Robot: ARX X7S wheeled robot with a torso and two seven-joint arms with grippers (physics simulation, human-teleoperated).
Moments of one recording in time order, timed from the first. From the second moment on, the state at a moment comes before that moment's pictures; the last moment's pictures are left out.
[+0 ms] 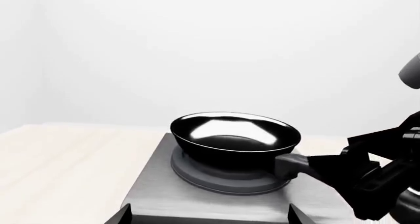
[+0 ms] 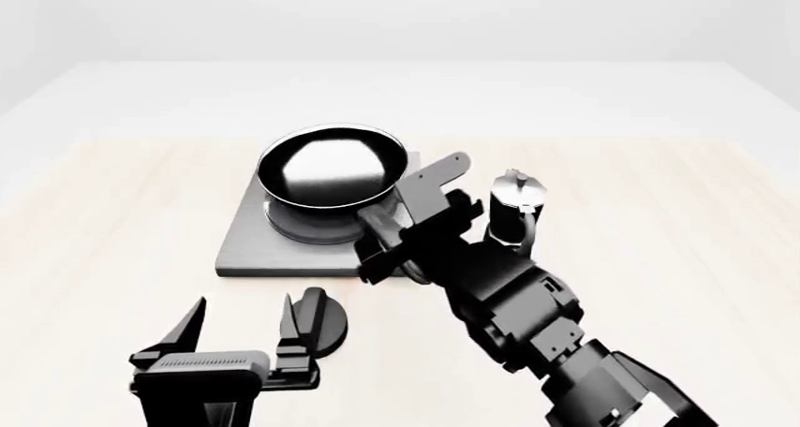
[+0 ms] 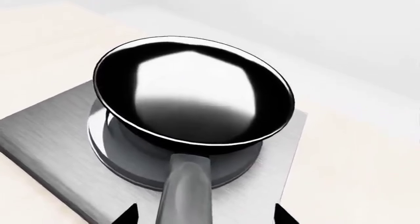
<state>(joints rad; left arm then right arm) 0.05 -0.38 0.33 0.28 -0.33 0.04 -0.42 0.99 0.12 -0.87 0.59 0.61 0.43 0.08</state>
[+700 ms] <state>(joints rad) 0.03 -0.39 0.33 0.32 -0.33 0.01 -0.44 0.87 0.30 -0.80 0.12 0.69 0.48 0.26</state>
